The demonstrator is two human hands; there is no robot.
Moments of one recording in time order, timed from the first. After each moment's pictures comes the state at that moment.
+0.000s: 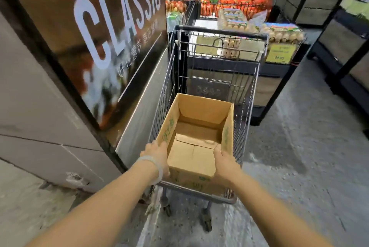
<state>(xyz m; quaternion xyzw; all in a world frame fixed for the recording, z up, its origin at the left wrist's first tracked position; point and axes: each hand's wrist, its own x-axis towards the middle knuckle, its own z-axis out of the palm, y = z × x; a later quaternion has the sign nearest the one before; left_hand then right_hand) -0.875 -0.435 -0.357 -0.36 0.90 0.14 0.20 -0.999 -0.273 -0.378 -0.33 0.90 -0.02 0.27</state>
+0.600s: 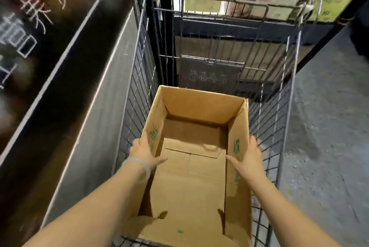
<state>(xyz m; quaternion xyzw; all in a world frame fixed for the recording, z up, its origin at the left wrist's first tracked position) -1.058 -0.587 -0.525 -0.49 0.79 0.32 0.16 -1.212 -0.351 -0.539 -0.08 0.93 -0.27 0.24</state>
